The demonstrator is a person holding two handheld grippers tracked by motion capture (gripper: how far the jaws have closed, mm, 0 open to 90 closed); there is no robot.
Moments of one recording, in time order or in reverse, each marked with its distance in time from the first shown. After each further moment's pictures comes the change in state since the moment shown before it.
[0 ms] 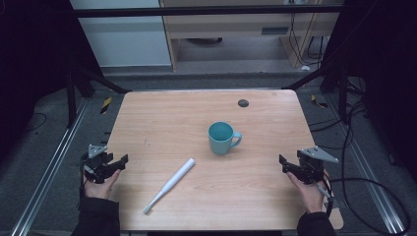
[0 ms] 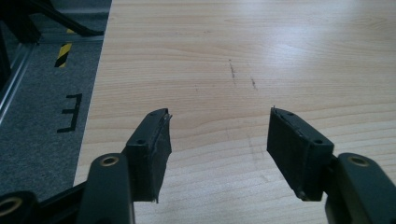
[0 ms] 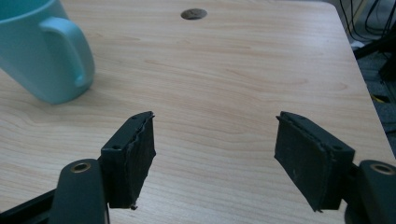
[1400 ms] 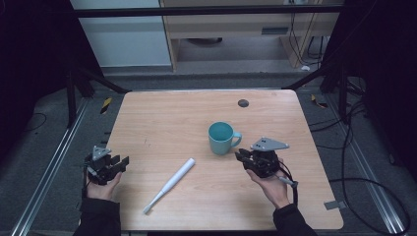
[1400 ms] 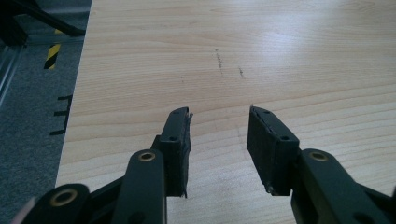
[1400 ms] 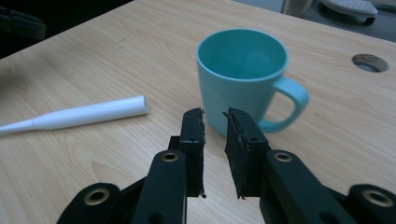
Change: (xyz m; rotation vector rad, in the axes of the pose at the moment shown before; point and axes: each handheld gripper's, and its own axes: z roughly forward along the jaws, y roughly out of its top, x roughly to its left) left arm -0.006 -0.005 0.002 0.023 -0.033 0.041; right arm 0.121 0.053 0.011 0.036 0.372 -0.230
